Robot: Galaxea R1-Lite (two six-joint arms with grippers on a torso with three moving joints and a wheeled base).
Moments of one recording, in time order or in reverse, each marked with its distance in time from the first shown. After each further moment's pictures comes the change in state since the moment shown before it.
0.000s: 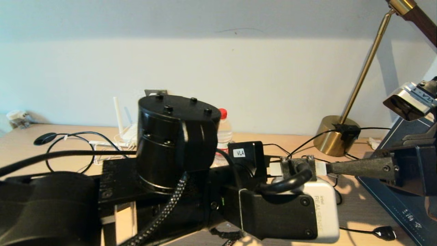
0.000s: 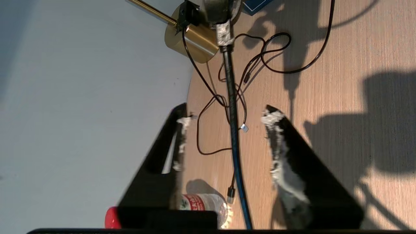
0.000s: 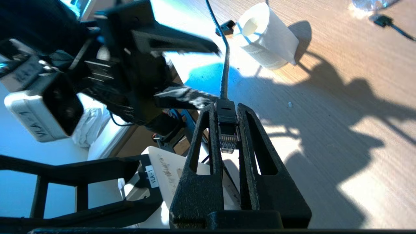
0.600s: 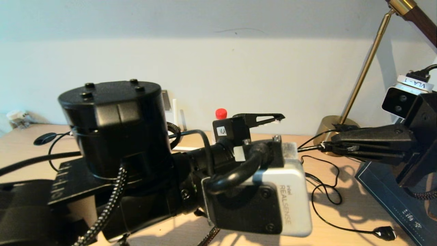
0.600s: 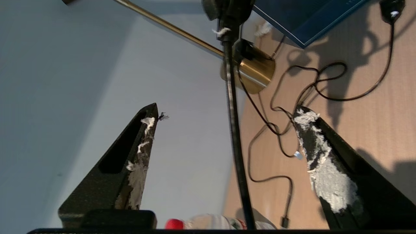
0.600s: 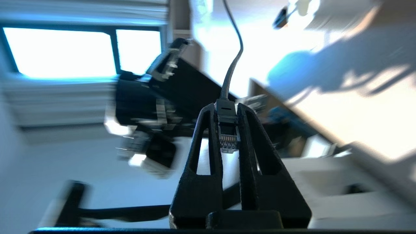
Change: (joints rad) left arm 0.056 -0.049 0.116 -0.296 -0.106 0.110; right arm 0.011 -0.010 -0.111 -0.003 0.020 0.739
